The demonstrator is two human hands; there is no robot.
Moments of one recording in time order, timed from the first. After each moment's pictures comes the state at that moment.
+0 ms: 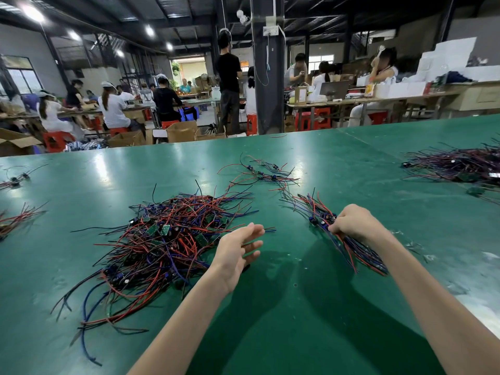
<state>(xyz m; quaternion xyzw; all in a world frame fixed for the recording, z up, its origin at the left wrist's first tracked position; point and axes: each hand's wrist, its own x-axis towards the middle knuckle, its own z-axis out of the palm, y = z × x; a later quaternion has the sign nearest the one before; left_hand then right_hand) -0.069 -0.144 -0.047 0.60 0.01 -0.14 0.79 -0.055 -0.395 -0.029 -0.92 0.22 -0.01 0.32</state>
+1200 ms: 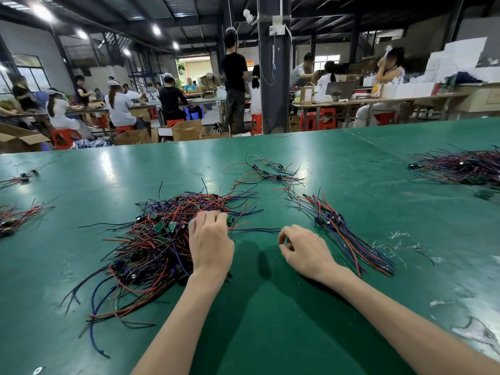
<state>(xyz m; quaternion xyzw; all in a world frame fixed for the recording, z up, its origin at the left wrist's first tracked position) -0.046 -0.107 -0.058 0.93 -0.05 0.34 0.12 -0.066 -0.300 -0.080 -0.97 -0.06 -0.14 0.19</state>
